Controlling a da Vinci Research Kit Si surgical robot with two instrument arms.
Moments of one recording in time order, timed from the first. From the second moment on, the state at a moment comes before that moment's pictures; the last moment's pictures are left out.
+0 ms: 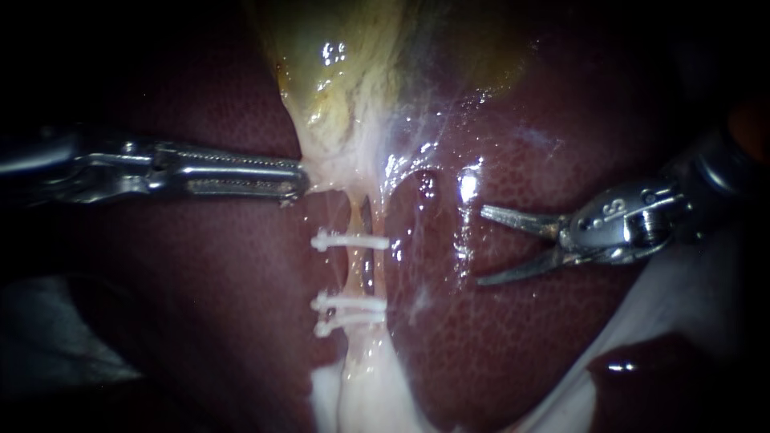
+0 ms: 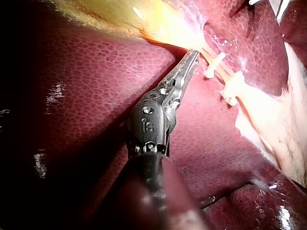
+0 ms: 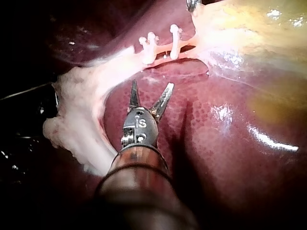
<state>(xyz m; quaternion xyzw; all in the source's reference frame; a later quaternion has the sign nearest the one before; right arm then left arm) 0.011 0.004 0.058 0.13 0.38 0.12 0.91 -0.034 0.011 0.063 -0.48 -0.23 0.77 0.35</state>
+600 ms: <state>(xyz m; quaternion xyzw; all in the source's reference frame) 0.014 0.002 0.059 0.19 0.43 0.11 0.88 -0.030 0.013 0.056 -0.49 -0.21 0.76 0.36</state>
